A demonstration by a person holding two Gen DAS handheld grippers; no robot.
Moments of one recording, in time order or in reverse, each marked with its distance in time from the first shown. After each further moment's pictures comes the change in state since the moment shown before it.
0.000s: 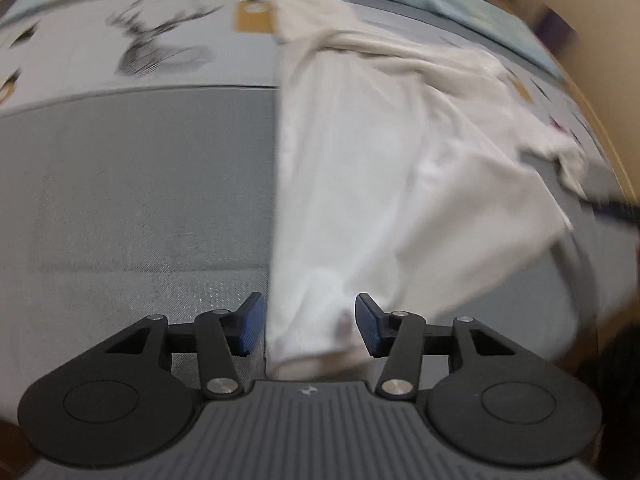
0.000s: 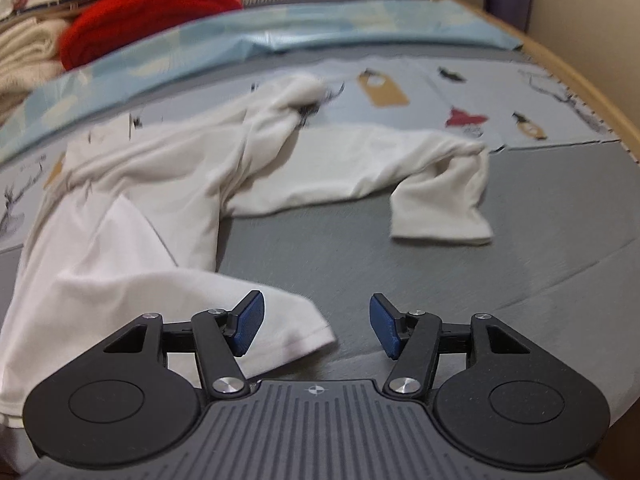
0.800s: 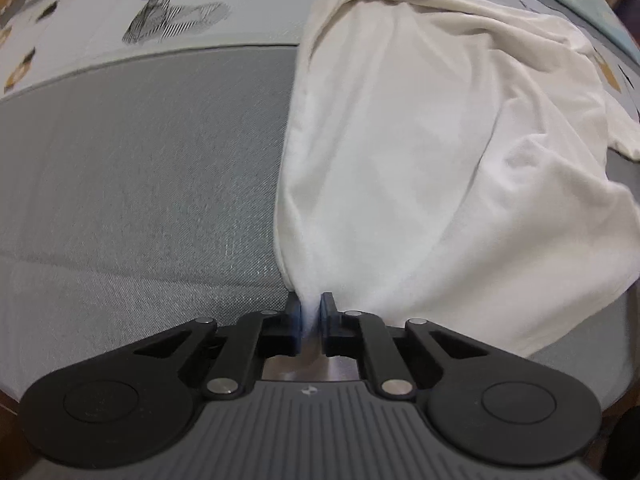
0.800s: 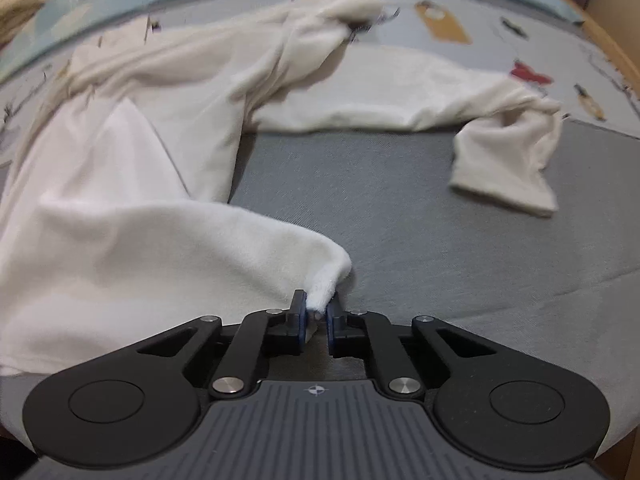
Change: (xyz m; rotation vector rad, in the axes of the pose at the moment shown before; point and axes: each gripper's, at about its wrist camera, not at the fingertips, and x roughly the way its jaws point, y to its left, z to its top) left arm 0.062 -0.051 0.030 -0.021 0.112 0.226; right arm 0.028 0.008 0.001 -0.138 0.144 0.004
